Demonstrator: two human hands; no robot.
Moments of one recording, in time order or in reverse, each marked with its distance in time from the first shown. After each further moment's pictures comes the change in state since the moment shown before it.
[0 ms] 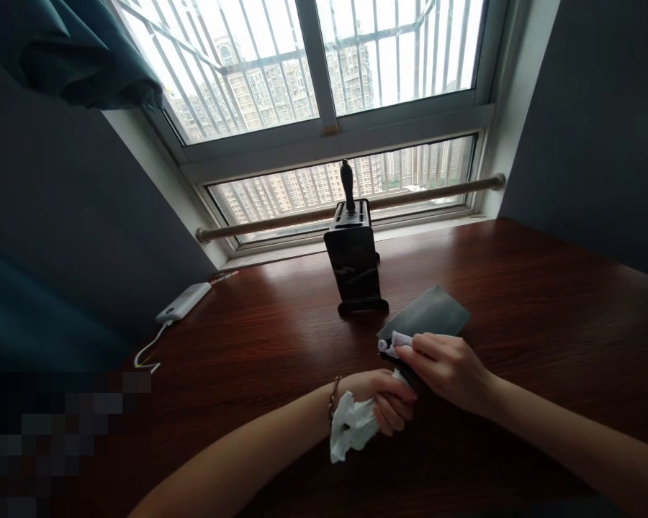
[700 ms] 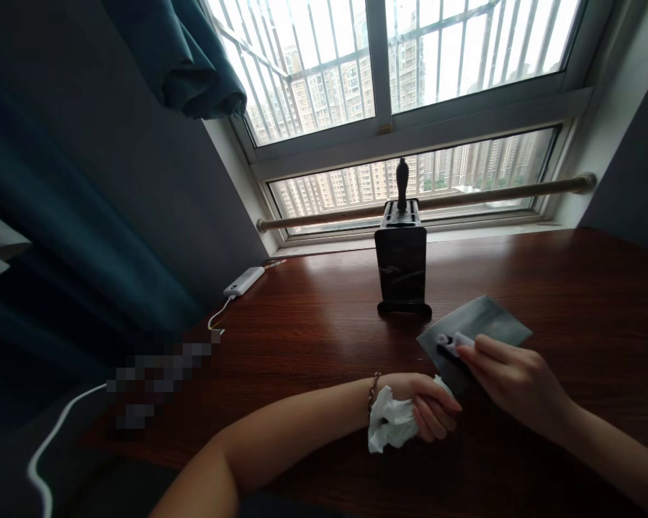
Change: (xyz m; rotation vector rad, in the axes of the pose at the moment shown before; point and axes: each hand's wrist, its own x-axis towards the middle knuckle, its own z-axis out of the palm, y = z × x) left_hand -0.002 -0.001 -0.001 -0.013 -0.051 -0.017; right_hand -0.017 0.025 0.008 -0.011 0.107 0.109
